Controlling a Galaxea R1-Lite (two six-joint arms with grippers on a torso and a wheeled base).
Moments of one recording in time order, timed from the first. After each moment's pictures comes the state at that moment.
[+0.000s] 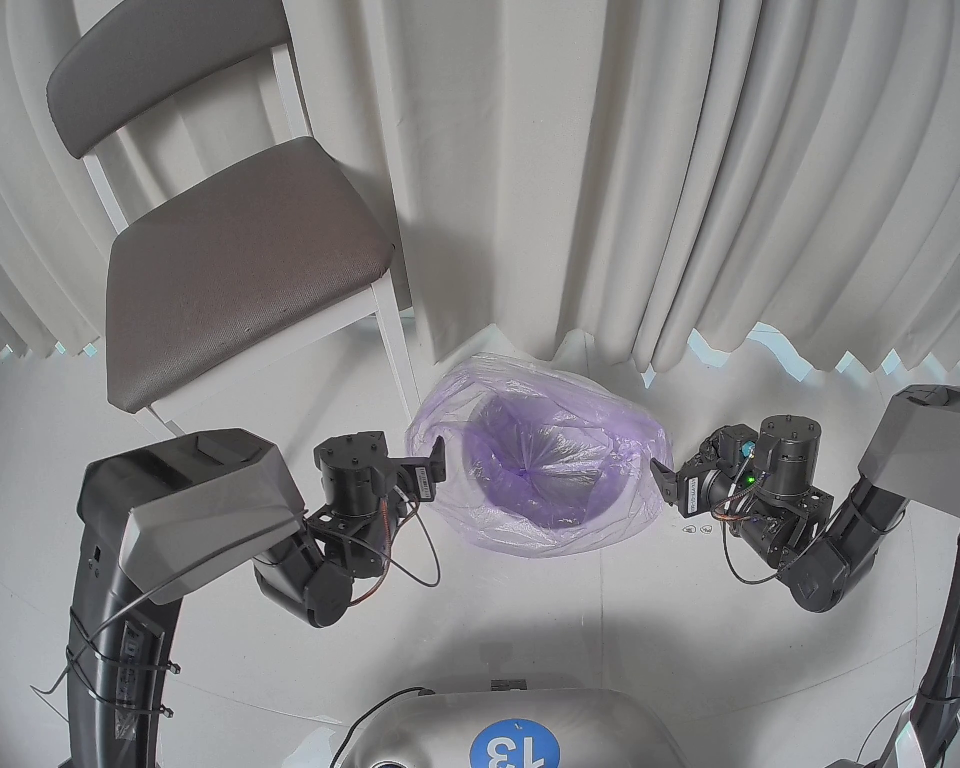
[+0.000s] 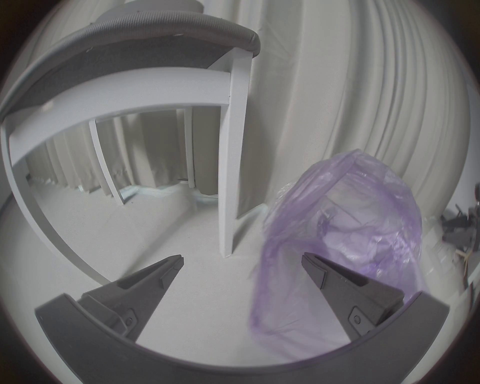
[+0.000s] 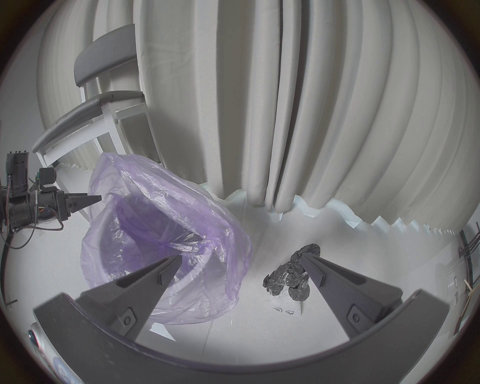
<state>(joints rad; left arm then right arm) -0.46 2.41 -1.00 -1.27 0.34 -0.08 0.34 2.12 -0.63 -1.24 -0.21 -0.05</state>
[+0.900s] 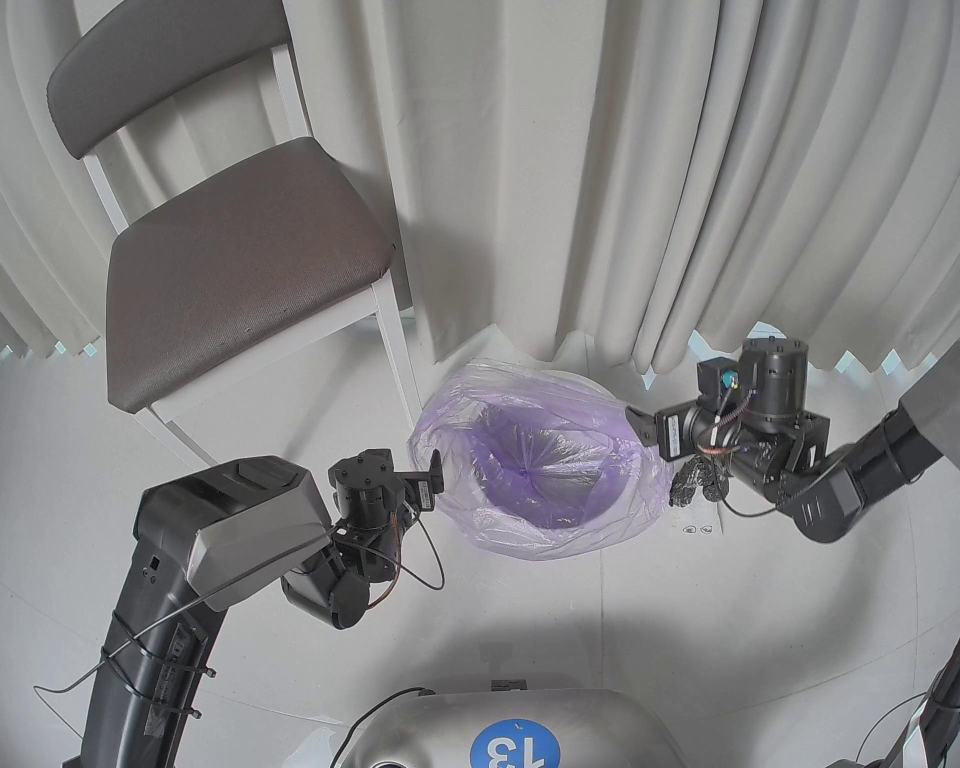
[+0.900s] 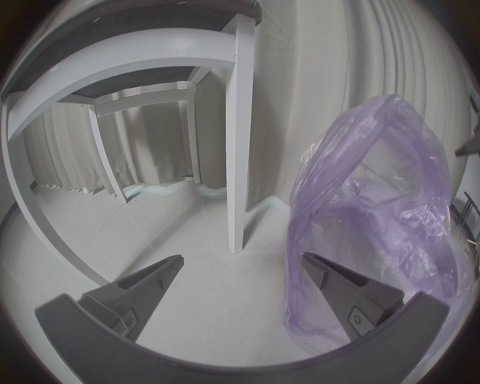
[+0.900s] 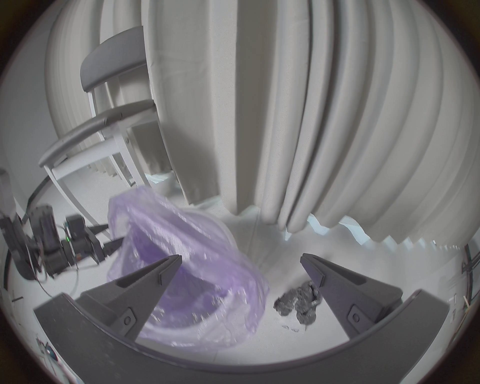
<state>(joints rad) -0.44 2.63 -1.20 -1.31 0.38 -0.08 0.40 2.00 -0.99 -0.76 -0.19 -0.06</state>
